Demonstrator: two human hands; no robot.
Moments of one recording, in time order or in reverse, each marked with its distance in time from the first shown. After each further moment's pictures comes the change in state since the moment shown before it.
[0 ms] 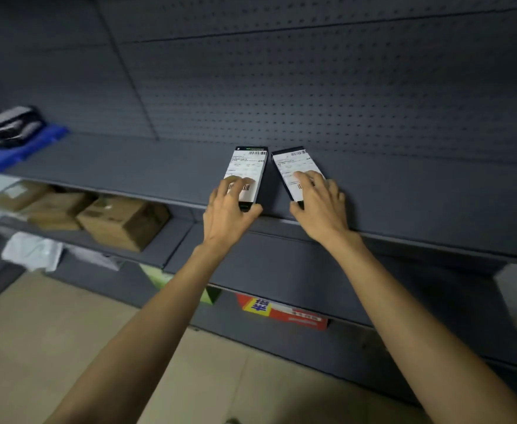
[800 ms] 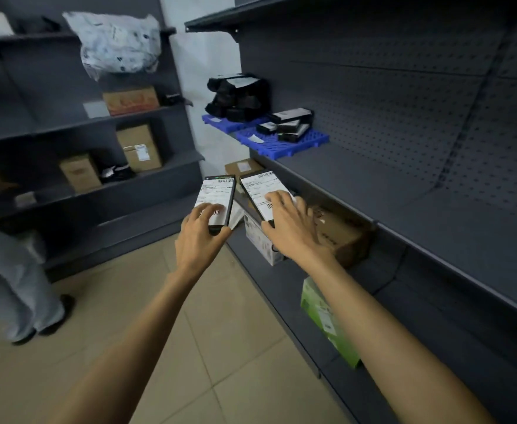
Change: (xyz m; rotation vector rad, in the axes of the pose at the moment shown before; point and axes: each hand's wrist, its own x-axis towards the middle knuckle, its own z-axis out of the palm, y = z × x) left_hand -0.131 -0.467 -0.366 0.231 0.447 -0.608; right_hand -0.021 -0.599 0.195 0.168 -0.230 -0.805
